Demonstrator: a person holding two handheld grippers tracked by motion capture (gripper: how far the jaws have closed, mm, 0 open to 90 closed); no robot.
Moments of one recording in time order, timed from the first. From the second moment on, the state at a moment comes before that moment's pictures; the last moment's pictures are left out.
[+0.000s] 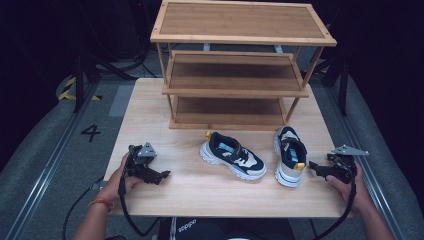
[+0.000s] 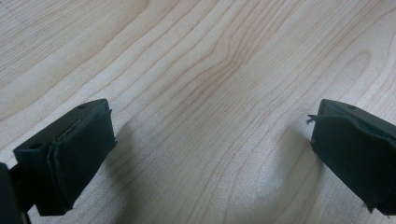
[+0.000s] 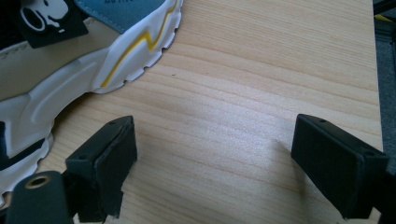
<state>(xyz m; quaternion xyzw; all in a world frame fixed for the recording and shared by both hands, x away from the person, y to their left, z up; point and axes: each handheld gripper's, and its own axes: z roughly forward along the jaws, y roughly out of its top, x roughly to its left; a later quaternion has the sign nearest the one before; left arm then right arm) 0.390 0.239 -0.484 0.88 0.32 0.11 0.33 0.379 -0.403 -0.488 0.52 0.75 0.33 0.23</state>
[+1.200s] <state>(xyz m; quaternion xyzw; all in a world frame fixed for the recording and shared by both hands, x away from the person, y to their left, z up) 0.378 0.098 -0.383 0.91 0.12 0.11 0.38 0.378 -0.405 -0.488 0.51 0.76 0.34 0.22</state>
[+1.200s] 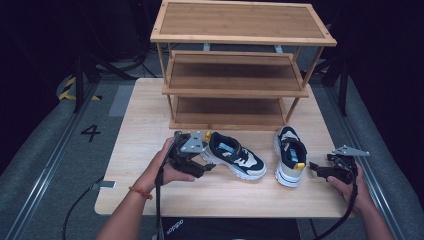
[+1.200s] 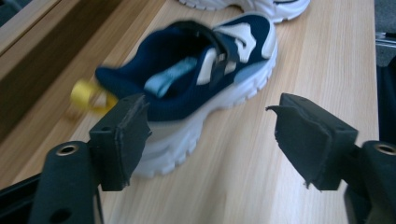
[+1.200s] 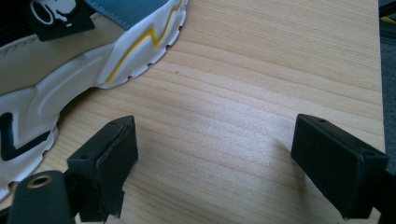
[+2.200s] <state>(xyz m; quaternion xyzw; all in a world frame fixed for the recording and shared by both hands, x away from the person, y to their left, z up) 0.378 0.028 -0.390 0.95 0.05 0.02 0.30 0.377 -0.406 -0.488 0.51 0.76 0.34 0.22</state>
